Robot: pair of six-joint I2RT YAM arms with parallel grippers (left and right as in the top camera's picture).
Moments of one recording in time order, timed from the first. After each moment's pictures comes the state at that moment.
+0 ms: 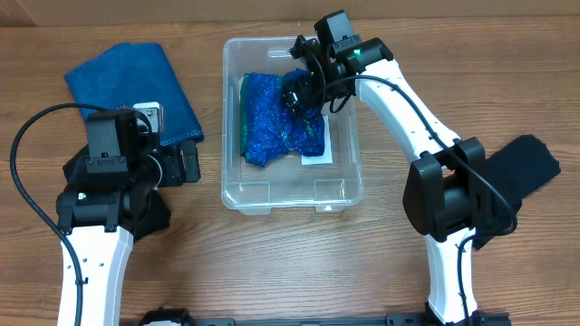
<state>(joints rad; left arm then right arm) 0.04 1.16 1.11 -0.88 0.07 -0.07 0.39 2.26 2.04 -0.94 -0.31 -0.05</state>
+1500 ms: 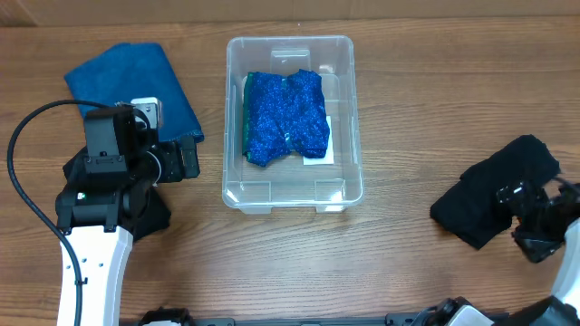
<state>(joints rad) 0.04 1.16 1.11 -0.84 0.07 -0.07 -0.75 1.32 0.93 -1.01 -0.24 0.37</state>
